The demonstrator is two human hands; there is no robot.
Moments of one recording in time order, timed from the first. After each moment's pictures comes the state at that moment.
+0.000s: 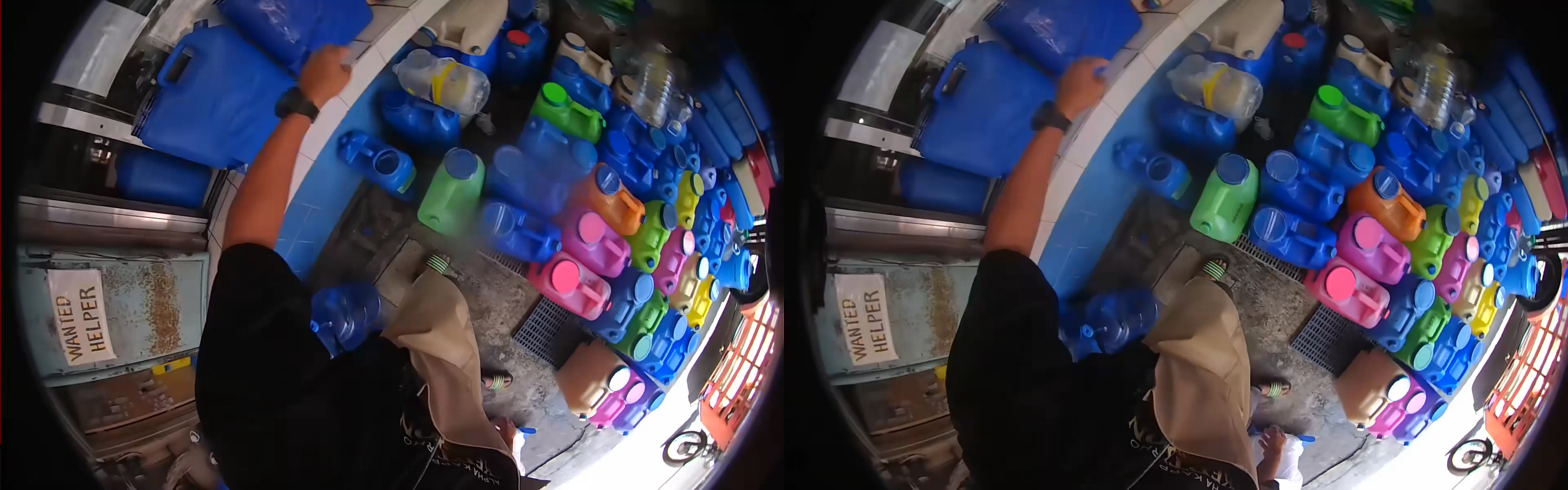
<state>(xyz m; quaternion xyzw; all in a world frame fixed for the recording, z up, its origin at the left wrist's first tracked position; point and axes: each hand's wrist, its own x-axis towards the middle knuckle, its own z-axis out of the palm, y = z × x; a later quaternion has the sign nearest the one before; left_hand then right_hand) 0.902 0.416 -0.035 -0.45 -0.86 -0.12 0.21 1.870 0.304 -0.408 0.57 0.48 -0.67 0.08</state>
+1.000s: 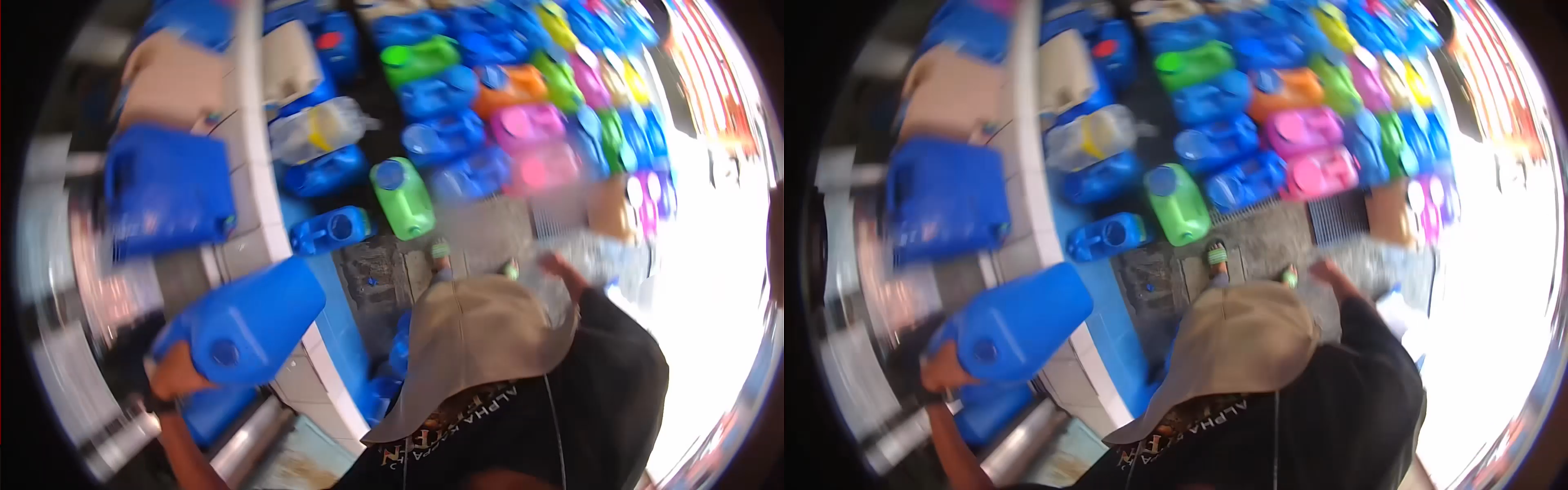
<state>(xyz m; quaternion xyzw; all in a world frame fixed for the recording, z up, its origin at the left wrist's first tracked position) 0.862 0.282 0.228 -0.49 -0.74 0.16 -0.44 1.596 0.427 -0.429 0.35 0.78 -0.38 0.34</state>
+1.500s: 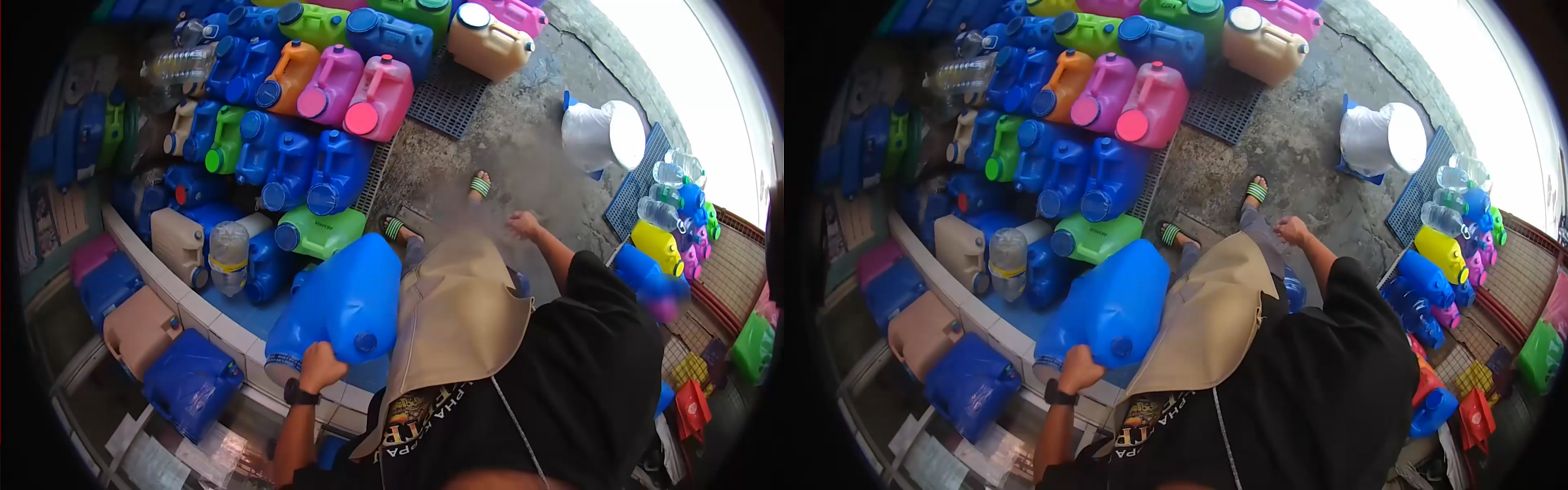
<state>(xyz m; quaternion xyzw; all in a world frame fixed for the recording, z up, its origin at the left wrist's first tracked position) 1.211 0.346 -0.013 -0.69 -0.52 0.34 -0.37 1.689 0.163 -0.369 0.74 0.19 -0.64 -0.04</state>
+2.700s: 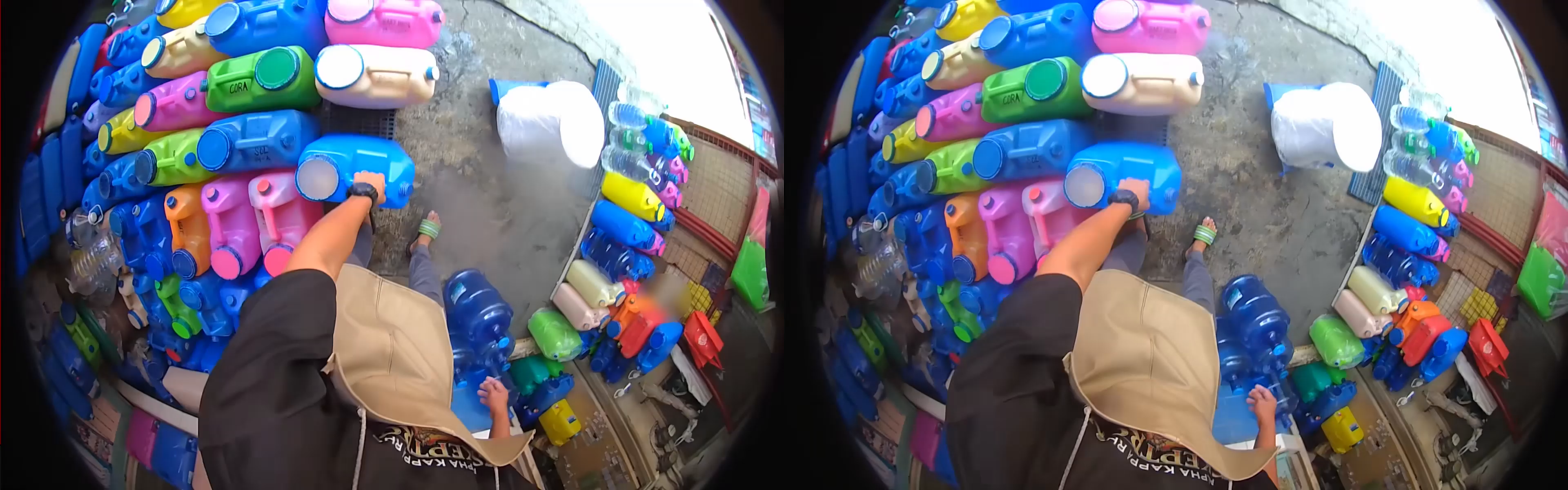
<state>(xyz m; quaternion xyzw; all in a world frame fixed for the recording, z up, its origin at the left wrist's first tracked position) 1.835 0.614 -0.514 -0.86 -0.08 0.47 -0.19 1.533 0.095 -0.212 0.68 -0.54 -0.40 -0.30</state>
